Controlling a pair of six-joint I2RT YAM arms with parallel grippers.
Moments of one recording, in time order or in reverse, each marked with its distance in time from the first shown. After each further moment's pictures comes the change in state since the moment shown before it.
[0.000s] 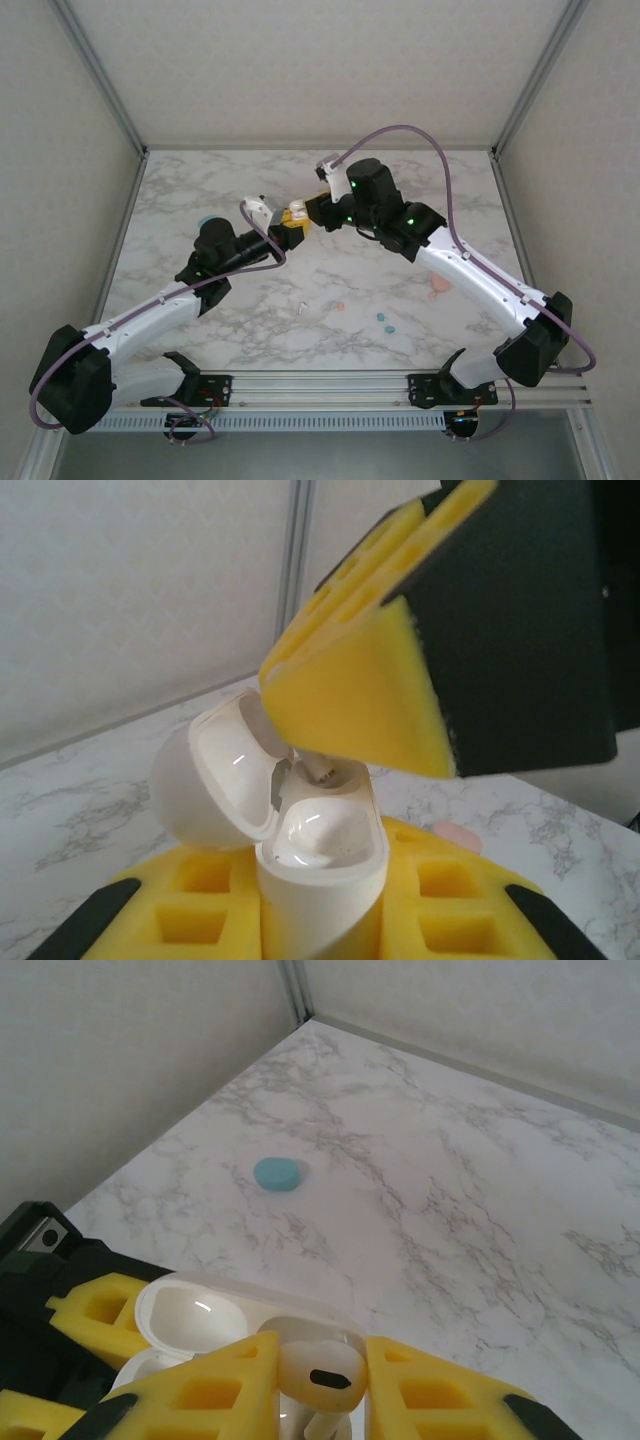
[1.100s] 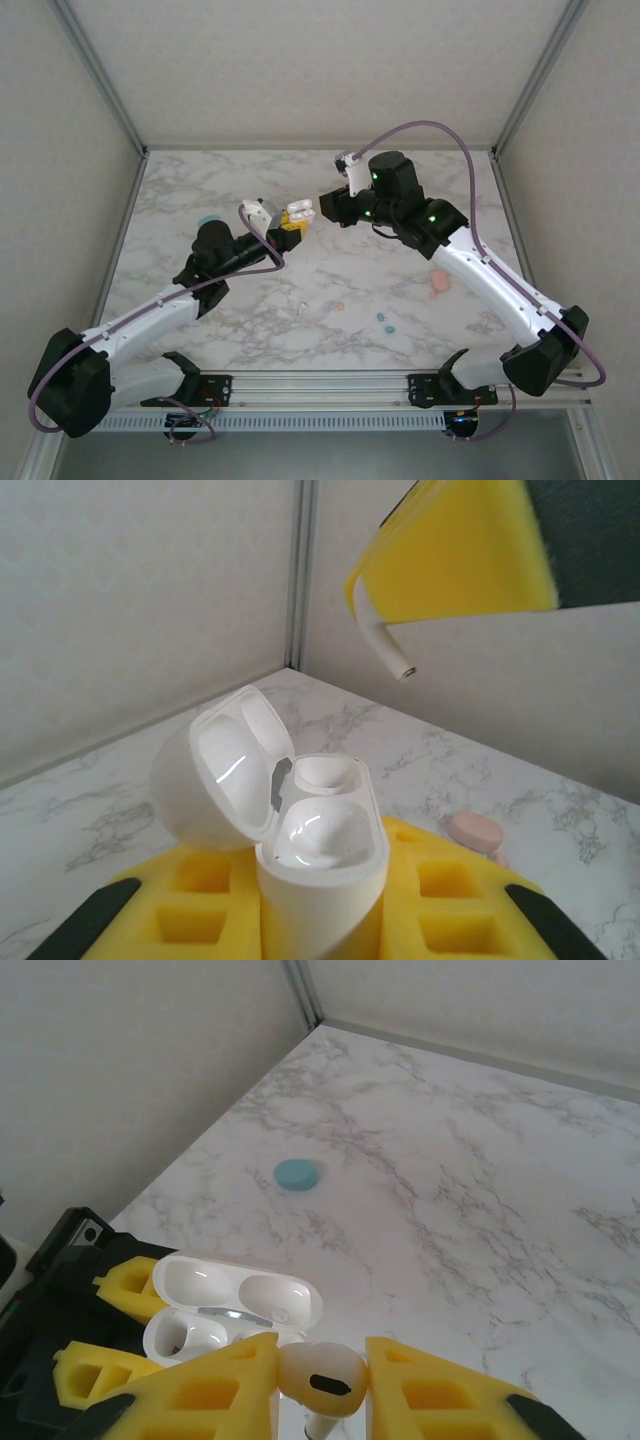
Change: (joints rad) left arm 0.012 -0.017 -0.024 0.006 0.005 0.073; right arm -0.079 -0.059 0.019 -0.076 -0.115 0.065
